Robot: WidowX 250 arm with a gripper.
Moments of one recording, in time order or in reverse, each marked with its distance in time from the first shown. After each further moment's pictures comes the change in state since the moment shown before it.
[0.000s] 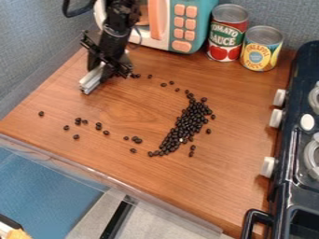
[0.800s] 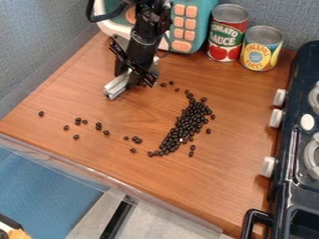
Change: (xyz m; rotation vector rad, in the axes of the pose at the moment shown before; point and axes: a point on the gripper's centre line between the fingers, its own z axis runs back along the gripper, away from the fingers) arm 0.004 -0.046 0.019 -0.019 -0.054 -0.113
